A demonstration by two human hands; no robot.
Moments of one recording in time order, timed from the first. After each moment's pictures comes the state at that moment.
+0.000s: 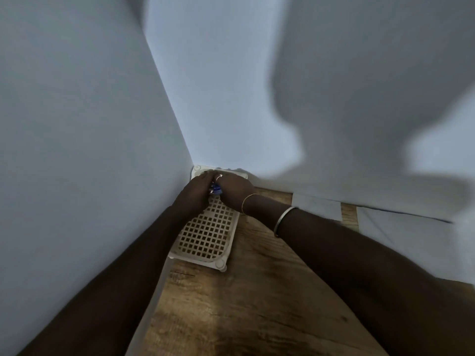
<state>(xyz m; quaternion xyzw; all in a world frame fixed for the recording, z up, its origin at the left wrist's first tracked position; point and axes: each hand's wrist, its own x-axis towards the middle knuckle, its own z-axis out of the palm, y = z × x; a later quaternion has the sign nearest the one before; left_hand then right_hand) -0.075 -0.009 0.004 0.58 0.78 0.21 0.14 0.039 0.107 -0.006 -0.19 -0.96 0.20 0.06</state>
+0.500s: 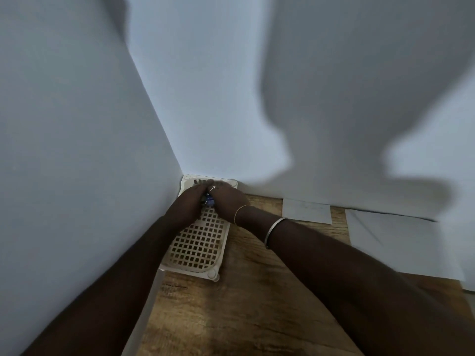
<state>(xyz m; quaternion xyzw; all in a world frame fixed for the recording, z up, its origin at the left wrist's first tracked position) -0.082 -0.004 -0.012 0.57 0.77 0.22 0.18 0.047 0.106 -0.014 -0.20 -0.96 0.18 0.05</state>
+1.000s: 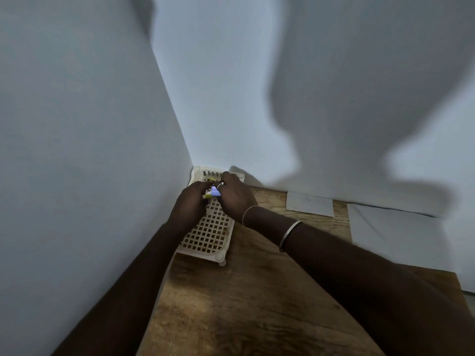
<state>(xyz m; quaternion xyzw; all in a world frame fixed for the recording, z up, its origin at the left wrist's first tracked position) -0.046 -0.047 0.011 0.51 0.80 0.29 0.09 0.066 0.072 0.003 -0.22 -0.96 0.11 0.13</state>
